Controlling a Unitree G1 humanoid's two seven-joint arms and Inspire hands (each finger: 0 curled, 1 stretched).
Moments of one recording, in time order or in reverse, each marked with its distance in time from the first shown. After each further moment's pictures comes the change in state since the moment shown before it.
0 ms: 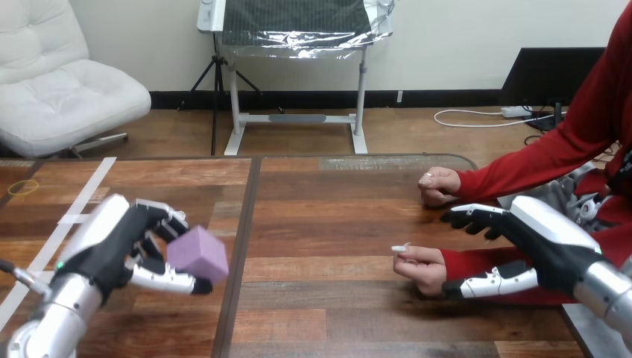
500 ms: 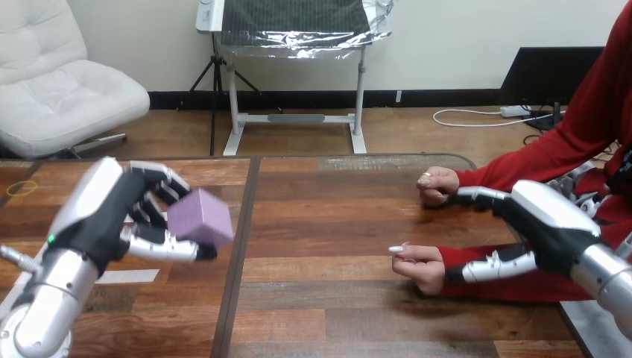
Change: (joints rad) left arm -0.003 -0.011 0.049 -0.125 -0.020 -0.003 0.018; right arm -0.116 -0.002 0.055 0.146 -0.043 -0.006 -0.118
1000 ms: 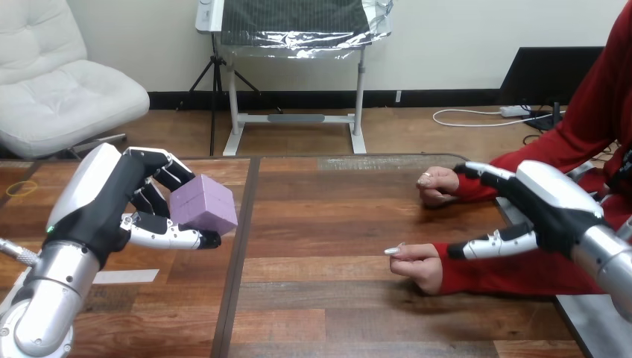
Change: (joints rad) left arm 0.000 -0.018 0.010 -0.027 0.001 0.003 0.001; right arm -0.094 -0.003 0.035 0.091 0.001 -0.001 -0.039
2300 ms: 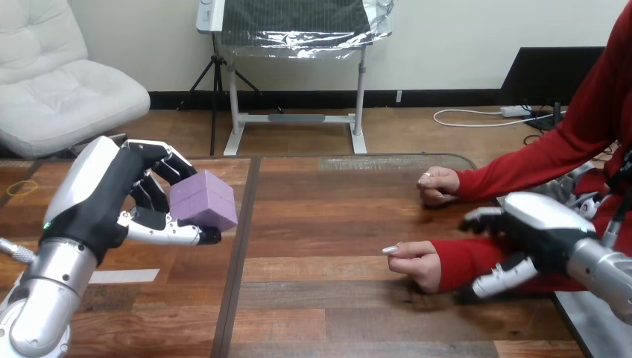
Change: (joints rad) left arm 0.001 -0.002 0.022 0.000 -0.003 -0.051 0.010; right arm -0.093 -0.020 0.216 0.171 -0.082 0.094 0.038
